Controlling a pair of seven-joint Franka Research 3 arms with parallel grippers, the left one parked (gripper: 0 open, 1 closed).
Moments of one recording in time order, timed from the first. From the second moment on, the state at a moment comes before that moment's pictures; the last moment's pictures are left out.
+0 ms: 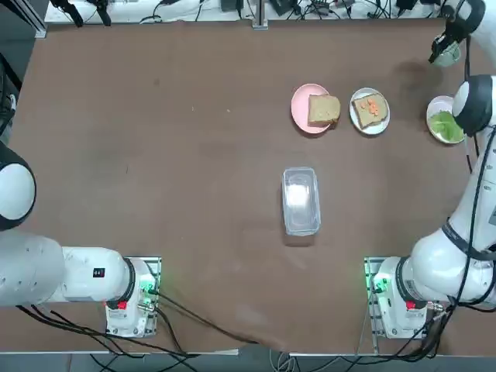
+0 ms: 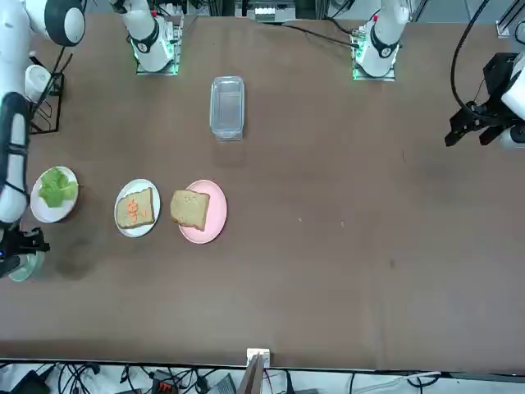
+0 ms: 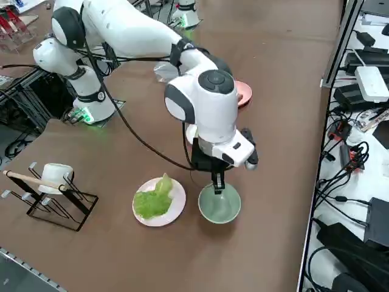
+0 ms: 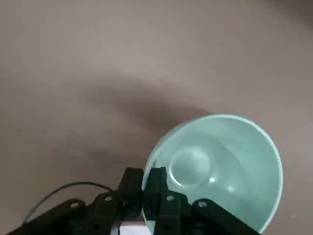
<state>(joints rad) -0.20 0.89 -0.21 -1.14 0.06 2.04 -0.82</state>
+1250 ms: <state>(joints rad) -0.21 0.95 -0.21 -1.19 0.01 2.25 -0.74</state>
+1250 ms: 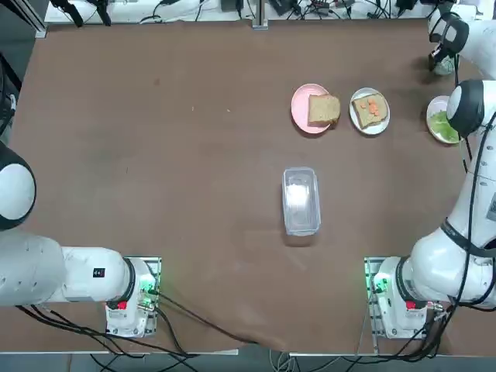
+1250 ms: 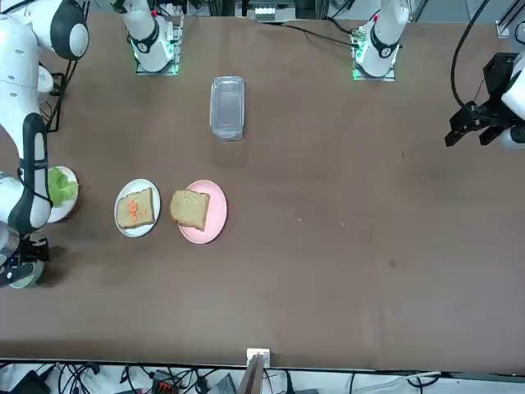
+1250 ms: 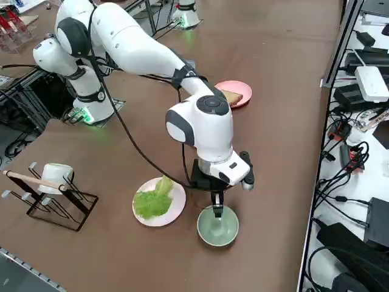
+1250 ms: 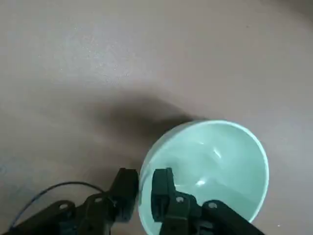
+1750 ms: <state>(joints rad) -0.21 0.94 -0.21 -1.18 0.01 2.25 -0.74</state>
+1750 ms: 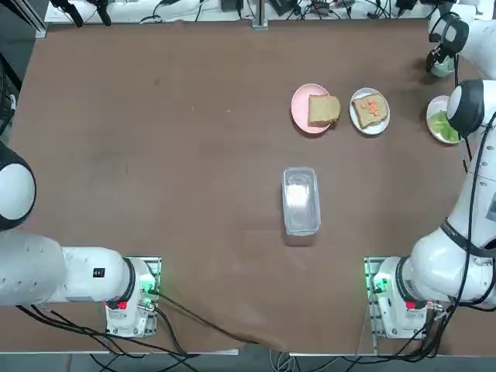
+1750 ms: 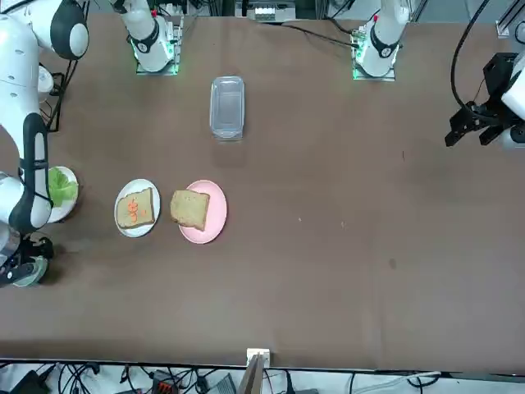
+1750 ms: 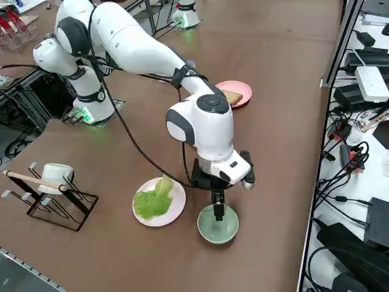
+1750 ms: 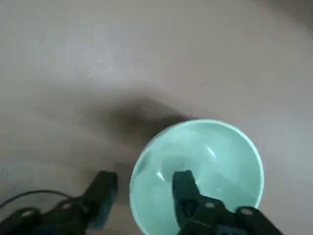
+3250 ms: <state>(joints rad) -0.18 0.44 -0.22 -1.83 -0.14 2.20 -0.51</state>
